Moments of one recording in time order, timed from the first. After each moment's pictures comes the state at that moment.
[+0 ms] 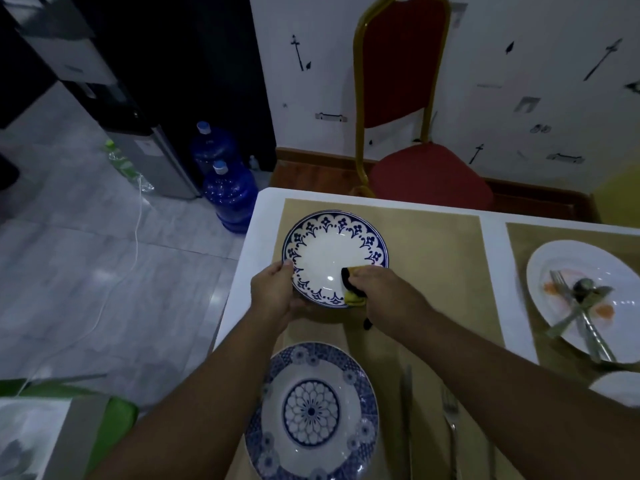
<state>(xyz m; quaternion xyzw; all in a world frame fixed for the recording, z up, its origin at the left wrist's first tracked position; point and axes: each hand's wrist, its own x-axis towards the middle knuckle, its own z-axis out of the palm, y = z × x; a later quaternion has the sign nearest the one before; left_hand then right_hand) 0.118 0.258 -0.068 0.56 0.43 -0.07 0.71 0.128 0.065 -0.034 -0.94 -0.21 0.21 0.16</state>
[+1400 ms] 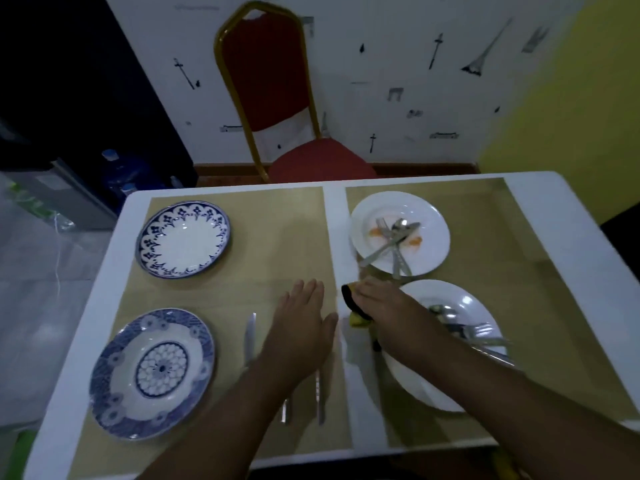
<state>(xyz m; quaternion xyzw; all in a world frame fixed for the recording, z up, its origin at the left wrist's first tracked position) -0.029 -0.039 -0.034 0.96 -0.13 -0.13 0.20 -0.024 -0.236 -0.007 -0.95 -0.26 0.08 0.17</state>
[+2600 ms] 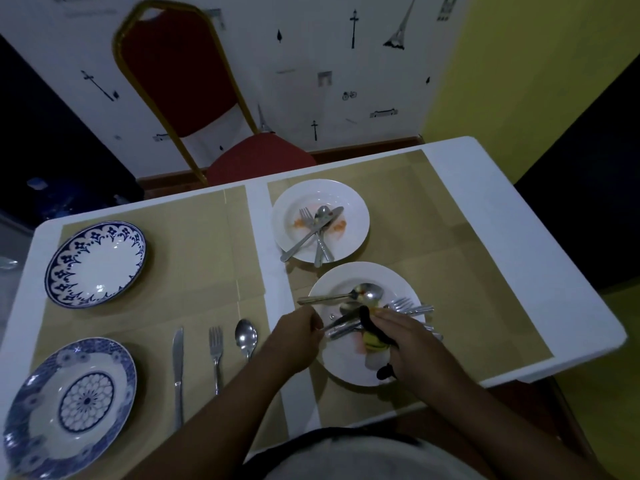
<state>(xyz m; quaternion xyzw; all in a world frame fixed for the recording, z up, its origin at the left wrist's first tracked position) -0.043 -0.160 -0.057 0.91 -0.10 -0.29 0.26 -0.130 -0.369 -0.039 -0.93 0.01 0.08 0.36</state>
